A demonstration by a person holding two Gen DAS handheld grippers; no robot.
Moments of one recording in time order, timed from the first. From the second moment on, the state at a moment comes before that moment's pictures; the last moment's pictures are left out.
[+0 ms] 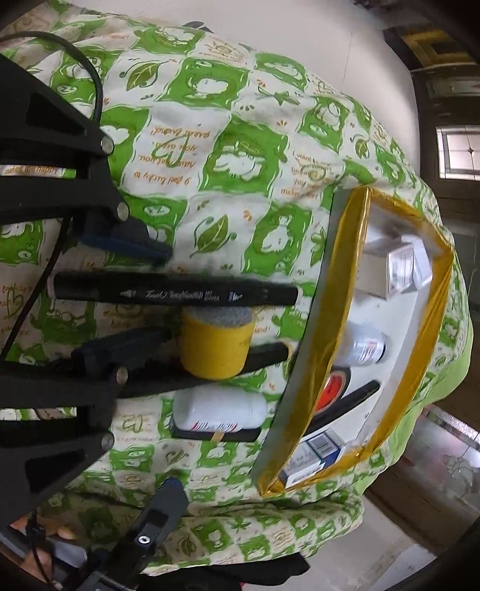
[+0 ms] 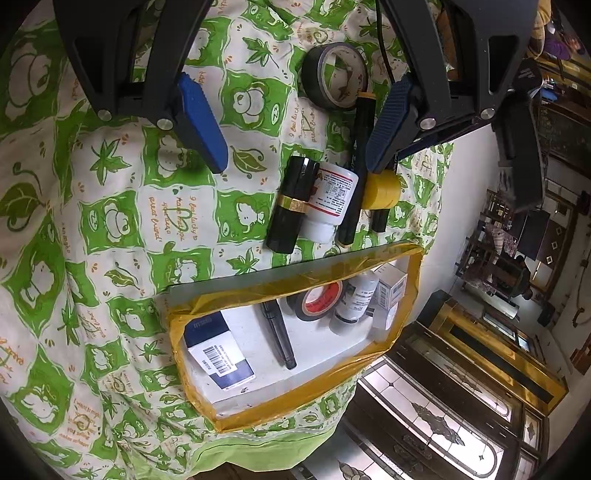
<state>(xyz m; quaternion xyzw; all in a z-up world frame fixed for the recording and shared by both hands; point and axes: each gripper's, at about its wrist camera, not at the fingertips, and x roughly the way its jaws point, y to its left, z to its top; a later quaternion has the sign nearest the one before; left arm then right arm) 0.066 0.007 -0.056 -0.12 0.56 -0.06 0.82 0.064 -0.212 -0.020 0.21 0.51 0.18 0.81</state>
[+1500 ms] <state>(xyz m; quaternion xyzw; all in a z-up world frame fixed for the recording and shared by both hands) 0.076 0.010 -0.063 -0.14 0.57 -0.07 0.81 0.088 -0.155 -0.045 0.15 0.60 0.21 0.76</state>
